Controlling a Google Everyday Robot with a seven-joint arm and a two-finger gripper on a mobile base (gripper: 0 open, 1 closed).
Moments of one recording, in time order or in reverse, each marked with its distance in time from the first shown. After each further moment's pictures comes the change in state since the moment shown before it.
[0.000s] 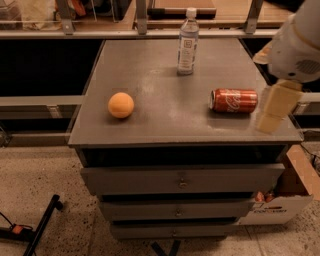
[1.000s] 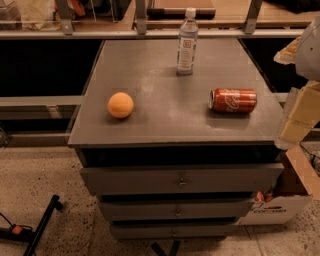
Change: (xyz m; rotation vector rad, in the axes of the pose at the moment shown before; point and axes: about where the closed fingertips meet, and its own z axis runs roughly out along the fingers) arm 0.018 0.028 -0.035 0.011 0.007 0.047
